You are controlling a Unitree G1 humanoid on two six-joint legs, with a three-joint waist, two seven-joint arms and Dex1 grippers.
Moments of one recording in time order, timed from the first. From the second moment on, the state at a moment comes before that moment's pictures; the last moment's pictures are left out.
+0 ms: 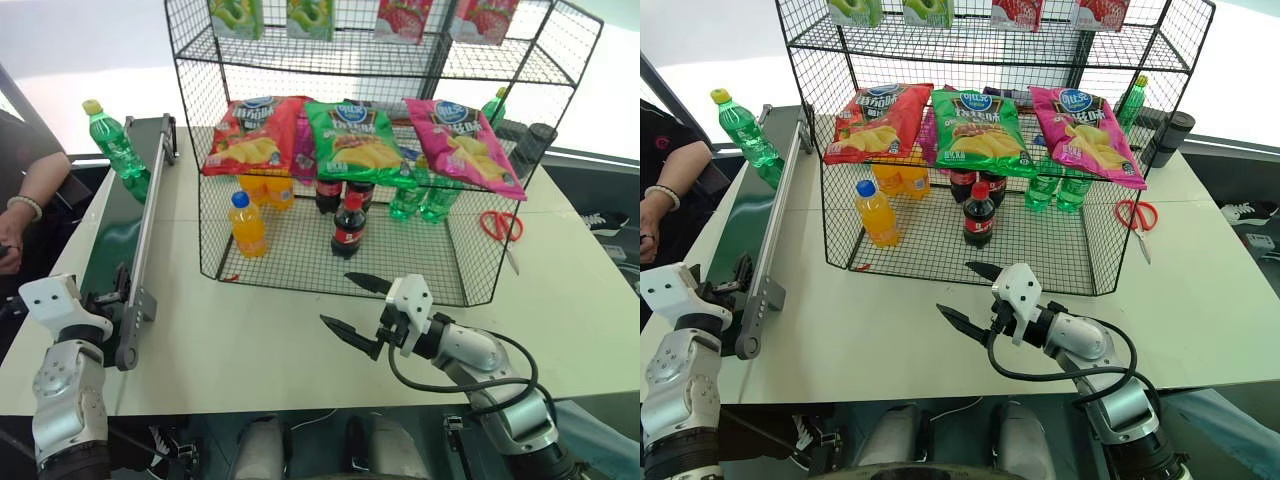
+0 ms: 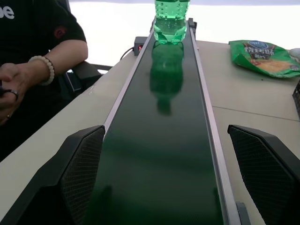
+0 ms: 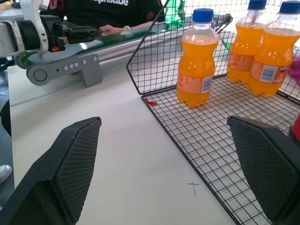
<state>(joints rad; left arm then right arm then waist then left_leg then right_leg) 0.00 0.37 0.54 0.08 -0.39 0.08 -0.19 0.00 -0.42 0.21 -0.40 0.31 0.22 0.70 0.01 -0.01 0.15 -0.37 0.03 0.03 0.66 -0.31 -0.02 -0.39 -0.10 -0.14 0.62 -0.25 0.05</state>
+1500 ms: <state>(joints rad) -0.01 0.36 0.53 0.12 -0.38 0.03 -0.17 -0.04 -0.40 0.21 -0.43 0.33 0.28 0.68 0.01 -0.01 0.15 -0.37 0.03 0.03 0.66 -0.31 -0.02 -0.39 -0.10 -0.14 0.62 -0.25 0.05</state>
